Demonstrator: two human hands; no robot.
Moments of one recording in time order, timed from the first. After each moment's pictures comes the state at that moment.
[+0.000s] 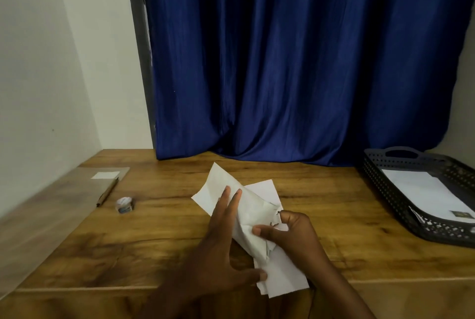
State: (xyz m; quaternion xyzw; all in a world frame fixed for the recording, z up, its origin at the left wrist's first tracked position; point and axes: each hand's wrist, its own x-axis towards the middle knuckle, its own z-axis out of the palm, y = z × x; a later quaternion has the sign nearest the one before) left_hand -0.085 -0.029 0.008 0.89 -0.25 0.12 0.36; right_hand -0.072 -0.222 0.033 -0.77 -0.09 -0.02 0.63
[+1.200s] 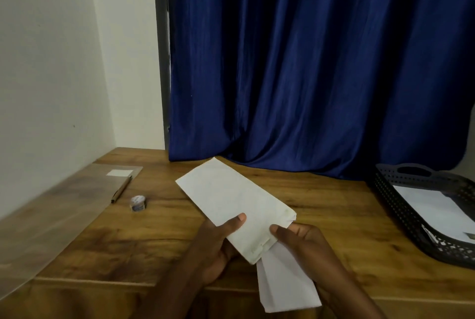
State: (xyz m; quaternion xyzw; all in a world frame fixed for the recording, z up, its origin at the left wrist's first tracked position) left_hand -0.076 -0.025 0.029 0.51 0.00 -0.06 0.86; right_hand -0.097 -0.218 0.063 -0.76 -0.02 0.08 0.65
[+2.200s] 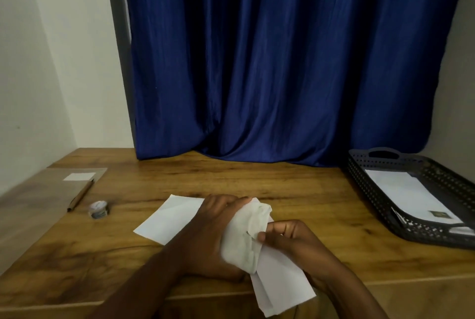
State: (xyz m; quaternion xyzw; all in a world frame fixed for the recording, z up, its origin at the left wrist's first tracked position) left_hand -0.040 -0.032 0.031 0.91 -0.33 0.10 0.23; right_hand -0.064 -0.263 0.030 -0.74 -0.11 0.12 0.65
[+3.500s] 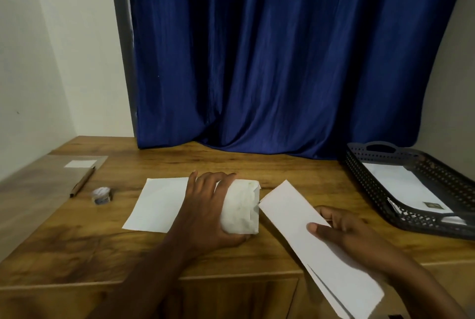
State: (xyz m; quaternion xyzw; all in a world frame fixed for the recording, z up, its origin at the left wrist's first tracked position) left_hand -0.027 -0.027 0.016 0.93 -0.24 0.24 0.14; right_hand -0.106 -0.323 0.068 -0.84 -0.08 0.08 0.53
